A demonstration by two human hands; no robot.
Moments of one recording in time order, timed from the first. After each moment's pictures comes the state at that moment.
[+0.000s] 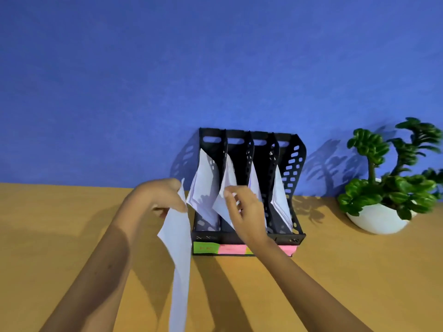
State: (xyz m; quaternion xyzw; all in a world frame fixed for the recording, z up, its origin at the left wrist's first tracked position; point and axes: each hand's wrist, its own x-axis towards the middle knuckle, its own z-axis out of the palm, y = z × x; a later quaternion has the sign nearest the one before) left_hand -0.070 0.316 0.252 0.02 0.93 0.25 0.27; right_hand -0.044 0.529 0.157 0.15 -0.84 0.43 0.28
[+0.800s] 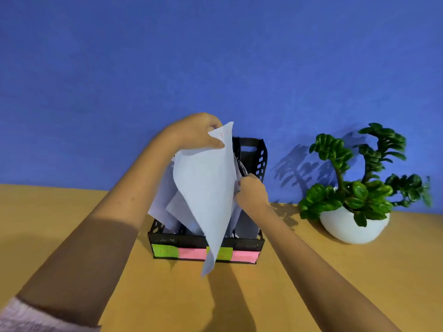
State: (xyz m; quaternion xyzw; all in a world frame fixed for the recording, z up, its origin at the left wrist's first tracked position) left_hand -0.092 0.489 0.356 0.17 0.95 0.25 -0.01; right_hand -0.100 0.659 0.199 0.01 -0.98 0.18 0.05
